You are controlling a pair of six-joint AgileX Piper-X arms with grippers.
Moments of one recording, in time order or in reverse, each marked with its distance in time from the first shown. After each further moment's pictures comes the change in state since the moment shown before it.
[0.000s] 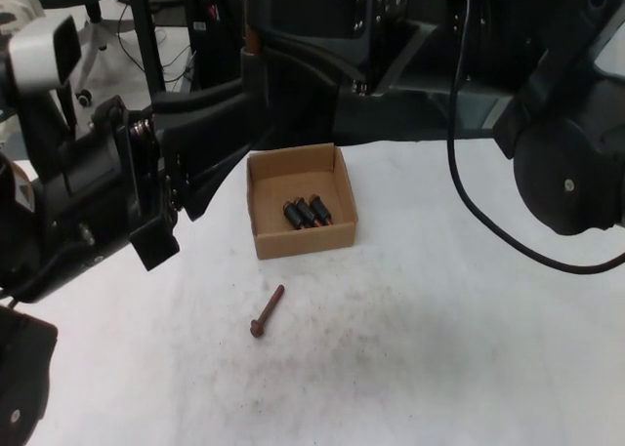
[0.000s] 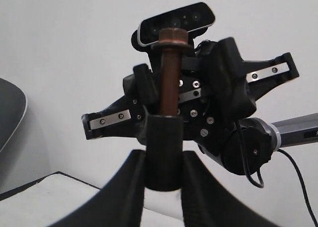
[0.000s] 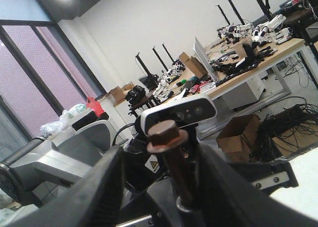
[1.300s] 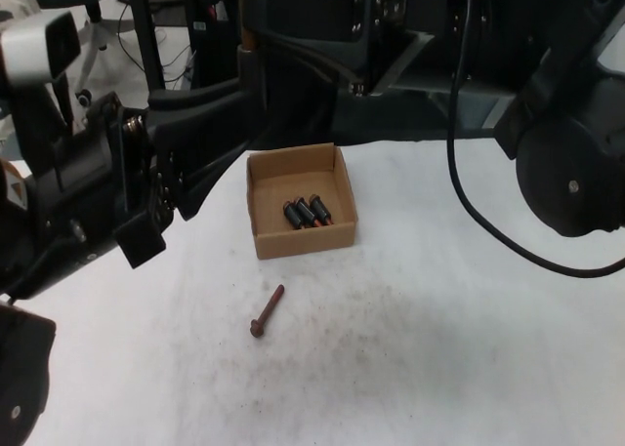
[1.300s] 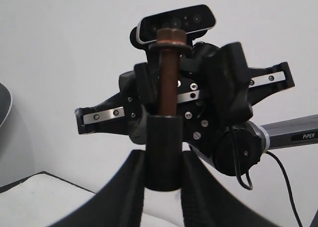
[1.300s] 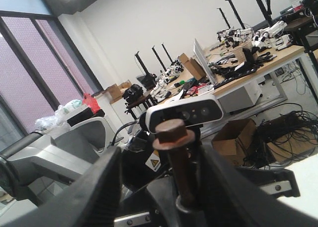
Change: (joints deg) left arm 0.4 0.3 0.0 -3.0 2.2 -4.2; right arm 0.5 -0.7 0.0 0.8 0.7 -3.0
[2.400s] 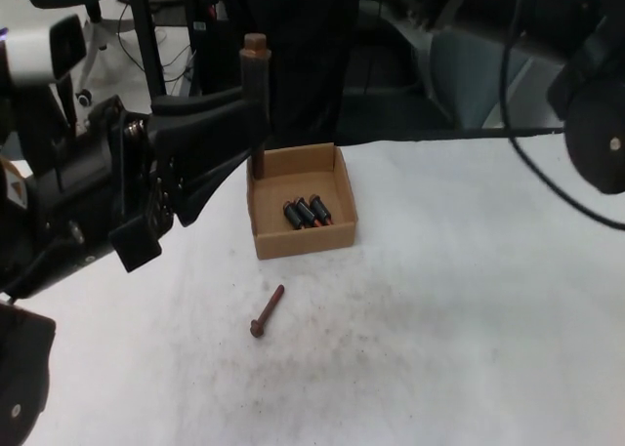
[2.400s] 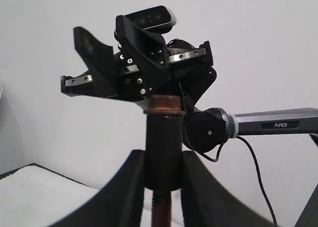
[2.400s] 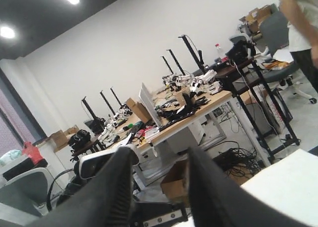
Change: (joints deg) left arm 0.1 0.2 -0.1 0.0 2.2 -1.7; right arm -13.6 0.0 0.0 -3.2 3.2 2.2
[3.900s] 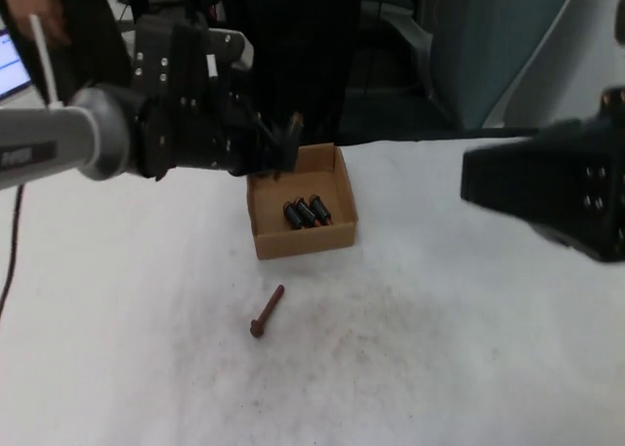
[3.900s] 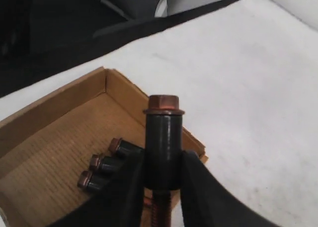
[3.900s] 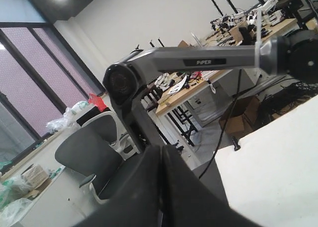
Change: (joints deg) left arm 0.0 37.6 -44.6 71.8 -24.5 43.8; right arm -2.6 -26.8 31.9 -12.1 -16.5 15.8
